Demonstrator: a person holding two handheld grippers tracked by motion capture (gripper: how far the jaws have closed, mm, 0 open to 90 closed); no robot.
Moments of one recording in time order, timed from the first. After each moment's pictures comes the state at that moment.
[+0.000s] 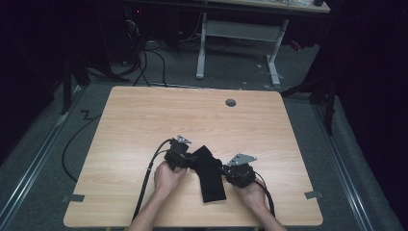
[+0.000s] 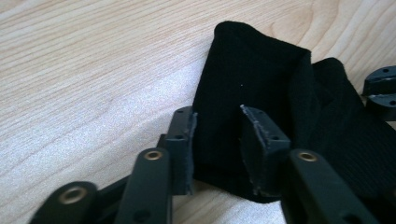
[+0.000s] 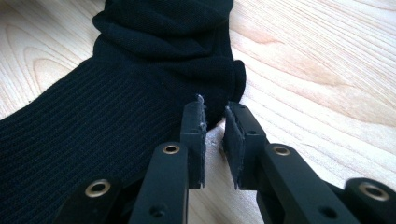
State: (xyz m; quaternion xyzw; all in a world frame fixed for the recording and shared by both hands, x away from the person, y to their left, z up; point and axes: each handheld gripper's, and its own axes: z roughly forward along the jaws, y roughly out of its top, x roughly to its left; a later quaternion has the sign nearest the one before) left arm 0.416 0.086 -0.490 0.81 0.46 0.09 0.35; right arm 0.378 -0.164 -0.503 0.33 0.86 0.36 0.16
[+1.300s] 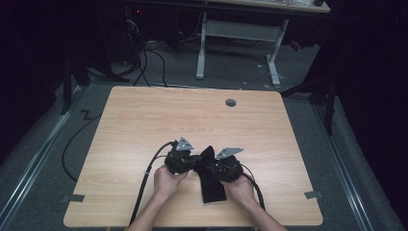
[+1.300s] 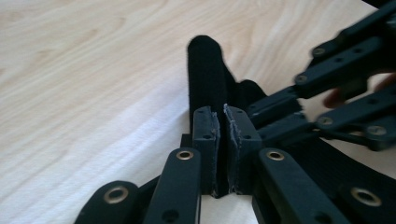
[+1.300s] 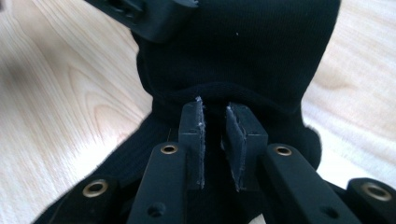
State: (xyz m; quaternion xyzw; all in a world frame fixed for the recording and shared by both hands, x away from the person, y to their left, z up) left arm 0.384 0.079 -0.467 0.82 0.37 0.10 0.42; right arm 0.390 -0.125 -0.491 0.32 0.87 0.36 0.09
